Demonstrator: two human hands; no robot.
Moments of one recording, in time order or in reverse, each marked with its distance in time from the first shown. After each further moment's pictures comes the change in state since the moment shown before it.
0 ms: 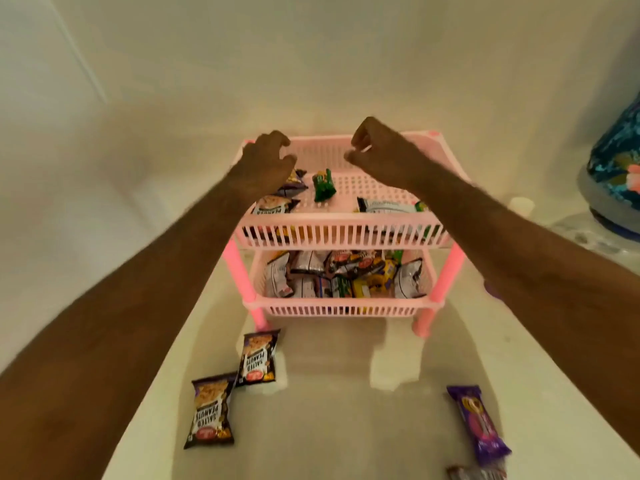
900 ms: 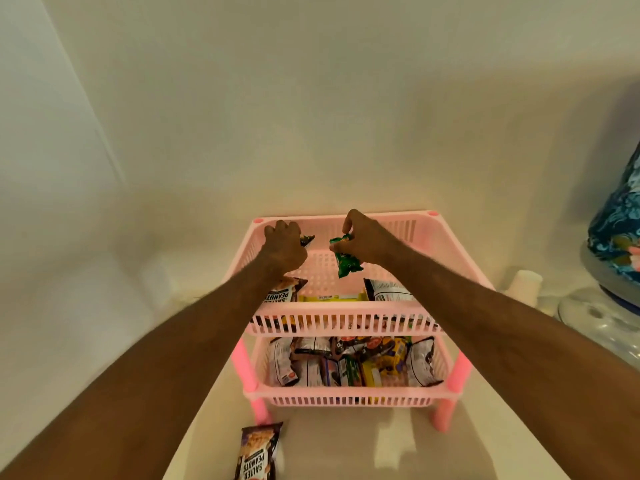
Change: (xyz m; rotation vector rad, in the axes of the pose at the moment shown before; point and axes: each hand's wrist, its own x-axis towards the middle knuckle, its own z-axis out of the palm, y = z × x) left_hand 0.059 -0.013 0.045 0.288 -0.128 -0.049; right_hand 0.062 0.018 0.045 0.045 -0.045 0.157
